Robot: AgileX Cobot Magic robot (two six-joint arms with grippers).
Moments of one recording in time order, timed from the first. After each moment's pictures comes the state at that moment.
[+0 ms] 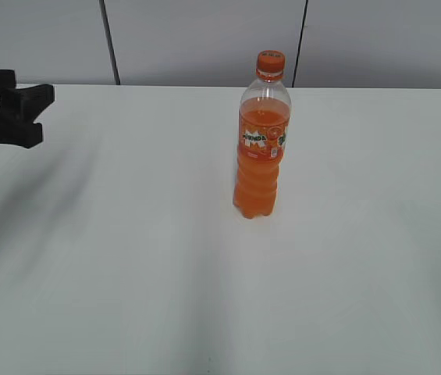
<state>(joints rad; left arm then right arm) -0.04 1.52 -0.55 0.57 -0.73 -0.26 0.03 -0.01 -0.44 0.07 1.02 -0.18</state>
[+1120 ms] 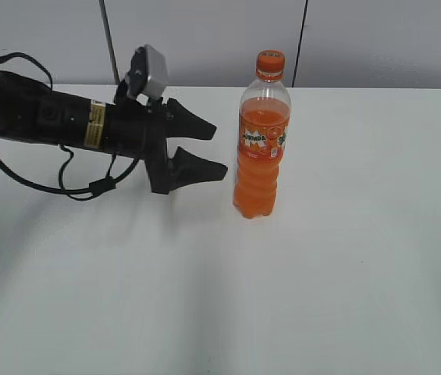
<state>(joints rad) -0.27 2.11 -1.22 1.55 -0.97 -0.84 0.03 -0.01 -0.44 0.07 1.02 -0.18</state>
